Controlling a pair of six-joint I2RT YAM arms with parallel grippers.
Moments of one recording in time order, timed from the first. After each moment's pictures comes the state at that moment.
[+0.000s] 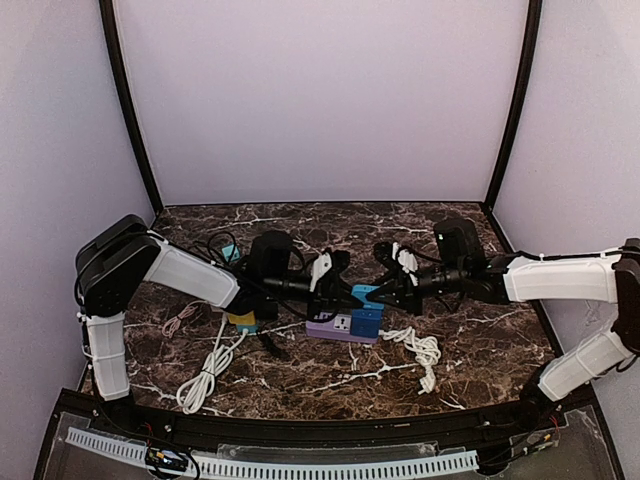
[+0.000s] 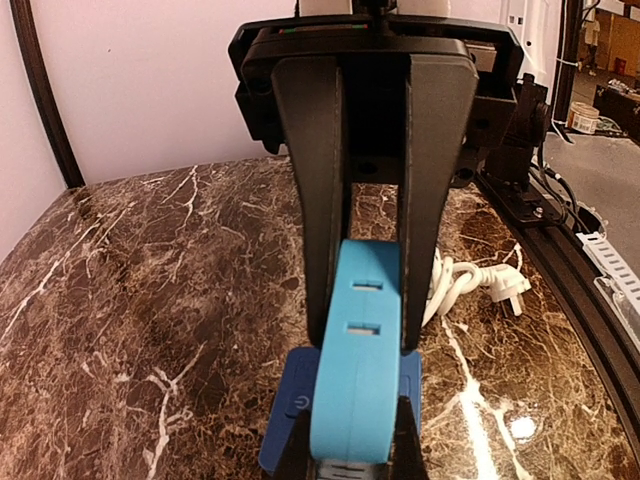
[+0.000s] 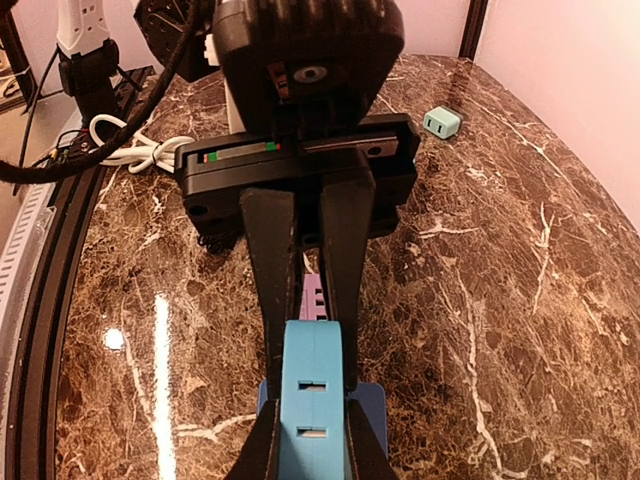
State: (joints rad) left arm -0.83 1.99 1.06 0.62 0.70 0.30; right arm 0.67 1.39 0.73 0.09 -0.64 -0.40
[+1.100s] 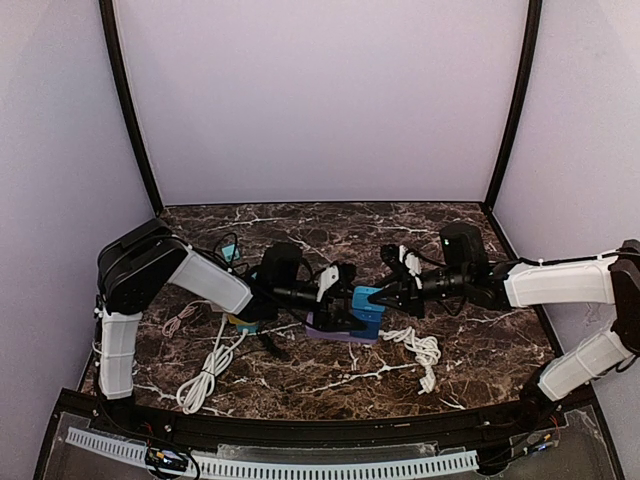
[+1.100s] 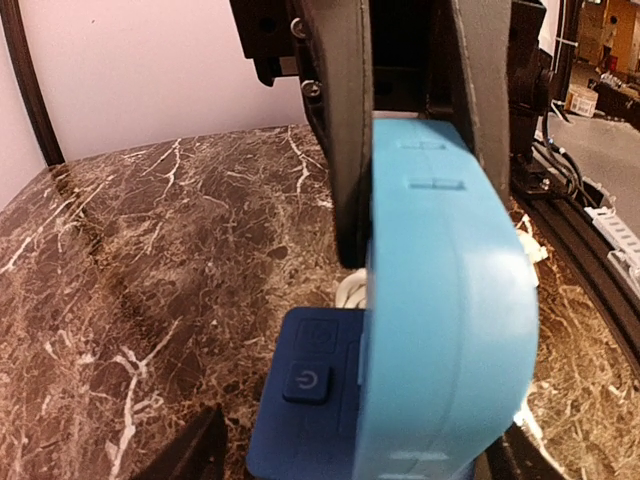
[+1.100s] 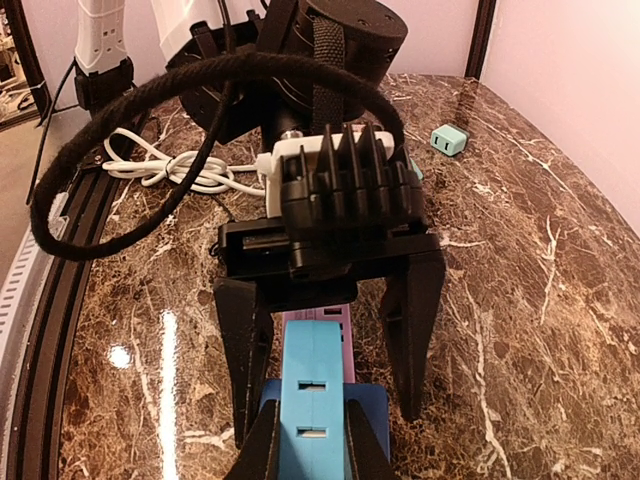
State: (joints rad) left arm -0.84 2.12 1.10 0.67 0.73 0.29; right arm 0.63 1.39 0.66 0.21 -0.70 -0.38
